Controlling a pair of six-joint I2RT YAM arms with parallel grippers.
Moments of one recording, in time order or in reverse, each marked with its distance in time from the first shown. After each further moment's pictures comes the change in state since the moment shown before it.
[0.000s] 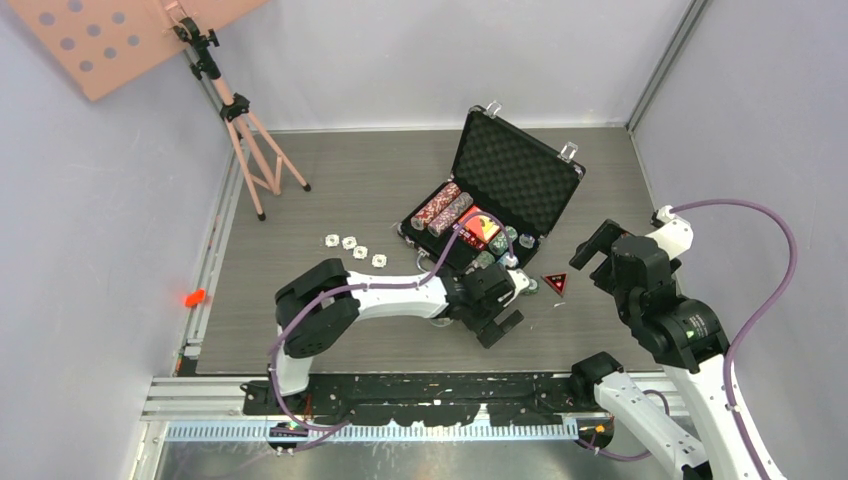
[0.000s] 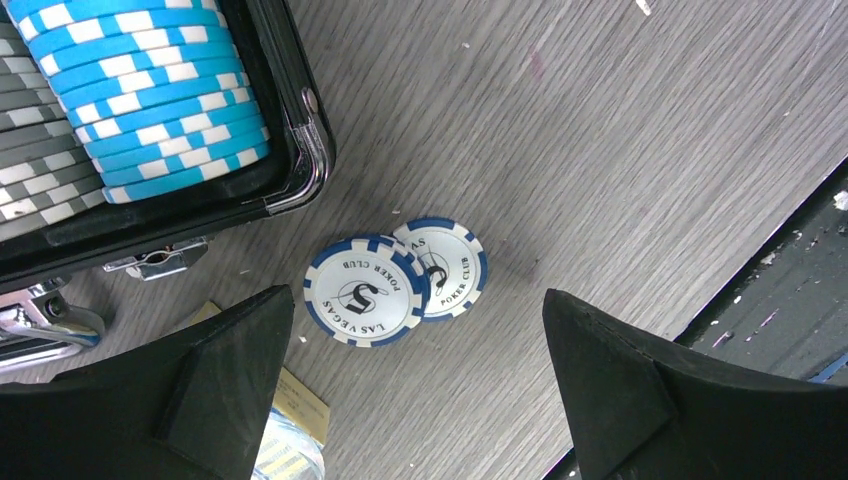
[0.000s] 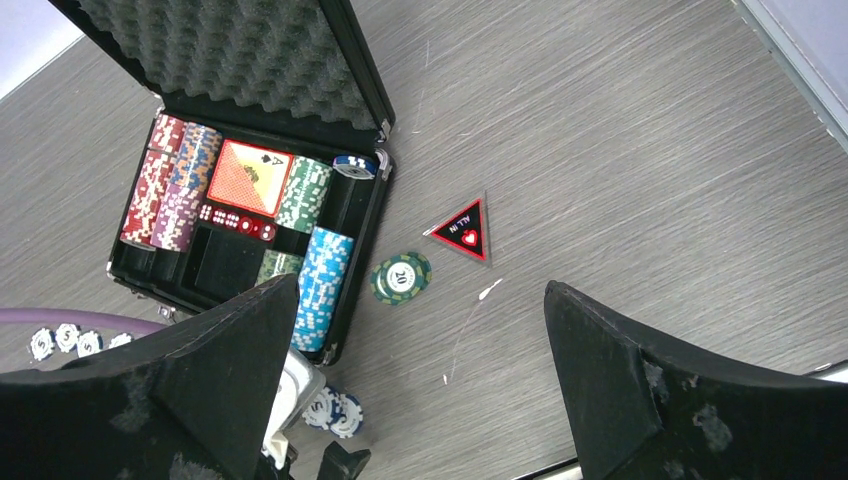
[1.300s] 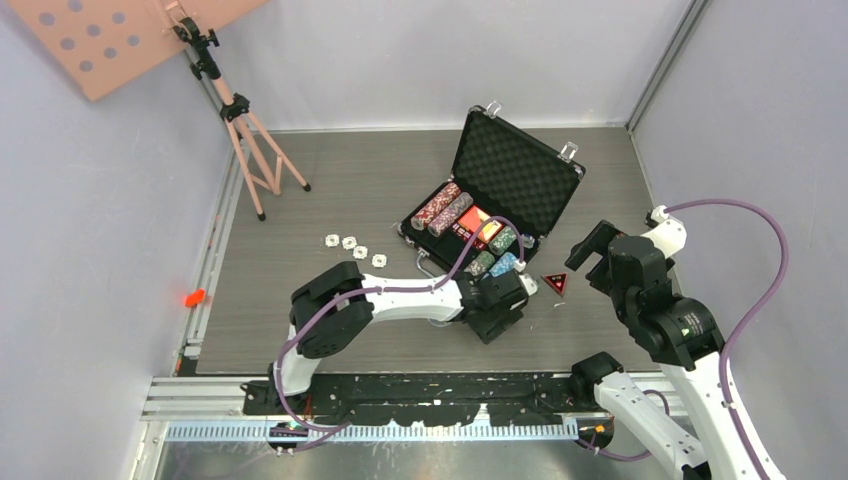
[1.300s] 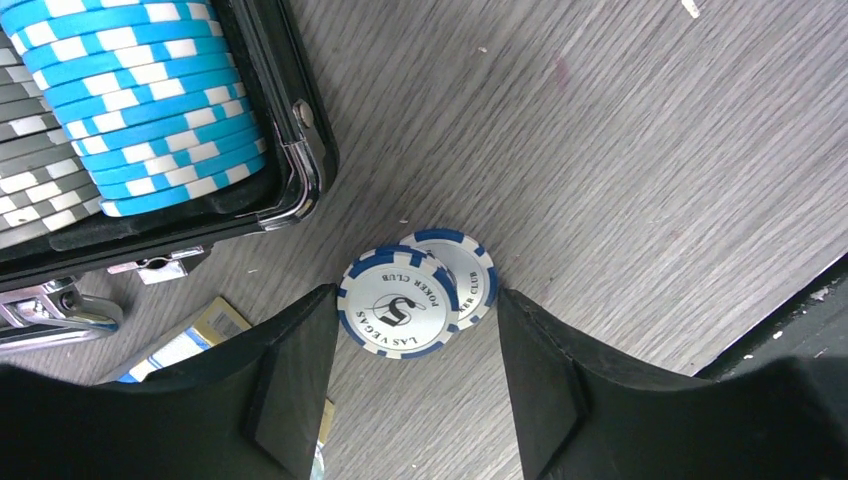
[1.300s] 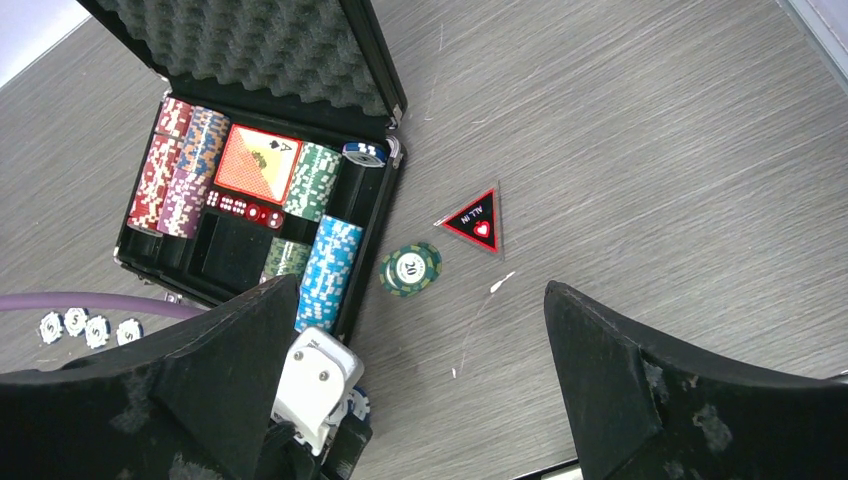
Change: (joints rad) left arm -0.041 0.082 0.119 -0.123 -0.105 -0.008; right arm 0.000 0.000 -0.025 0.022 -0.036 0.005
